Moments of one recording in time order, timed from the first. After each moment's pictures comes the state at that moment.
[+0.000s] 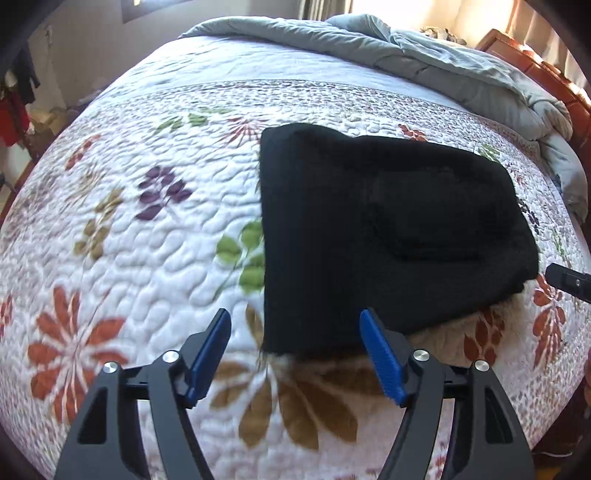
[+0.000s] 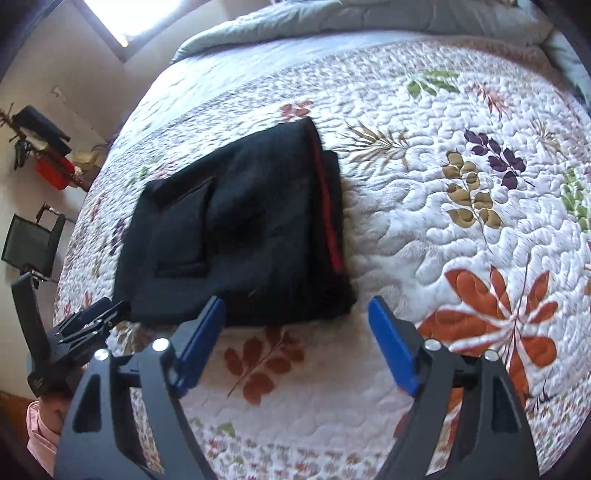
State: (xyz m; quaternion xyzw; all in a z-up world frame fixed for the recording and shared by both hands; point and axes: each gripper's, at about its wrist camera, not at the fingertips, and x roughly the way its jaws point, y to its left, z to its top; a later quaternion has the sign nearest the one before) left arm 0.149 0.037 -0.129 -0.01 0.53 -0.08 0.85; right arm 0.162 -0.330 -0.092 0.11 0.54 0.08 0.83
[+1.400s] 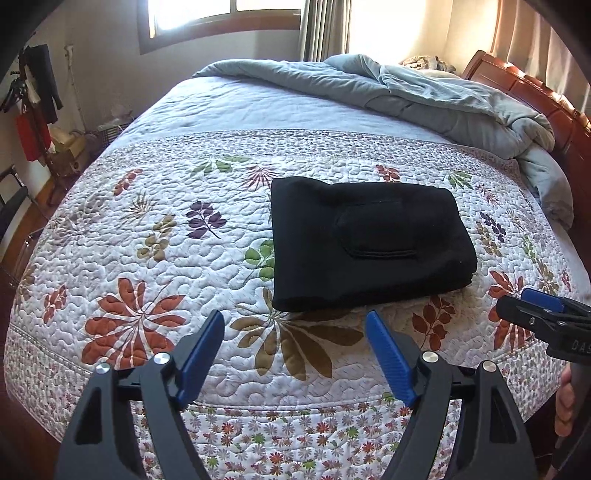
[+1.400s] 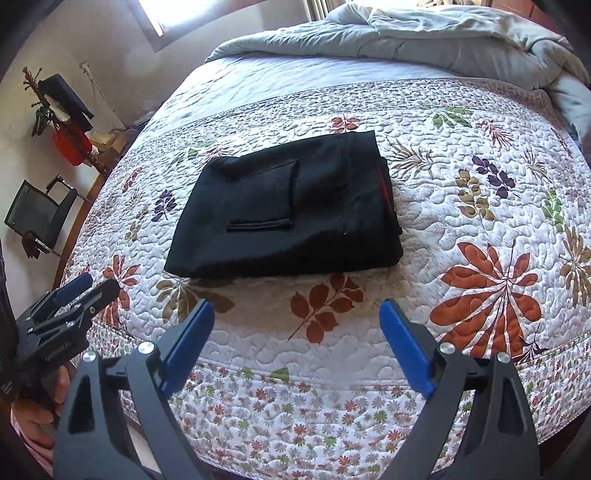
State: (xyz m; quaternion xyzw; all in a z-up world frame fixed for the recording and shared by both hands) left arm 0.067 0.034 -0.037 0.01 0.47 -0.06 0.88; right arm 0.093 -0.271 -0.041 0.07 0.52 0.09 0.85
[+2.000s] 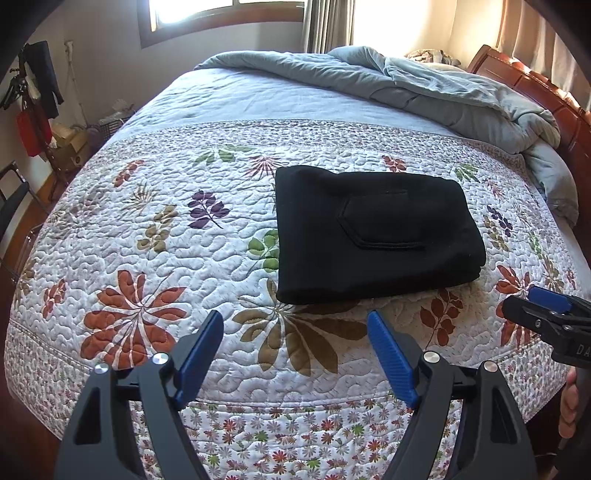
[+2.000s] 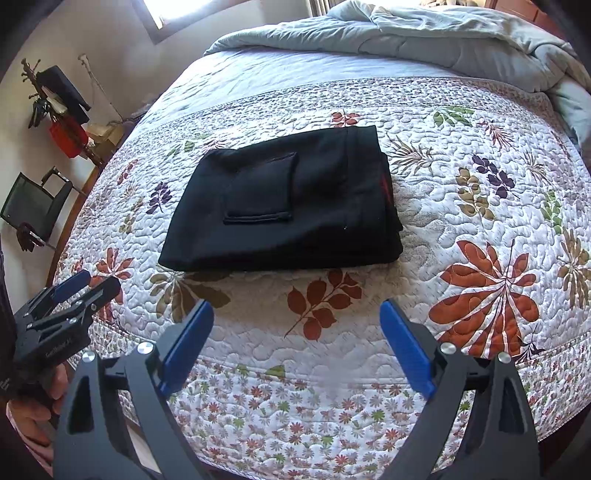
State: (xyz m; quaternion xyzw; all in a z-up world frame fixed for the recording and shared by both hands) left arm 0.070 0.036 -0.048 0.01 0.48 -0.06 0.87; right arm 0.095 -0.268 -0.048 0.05 0.53 0.08 0.84
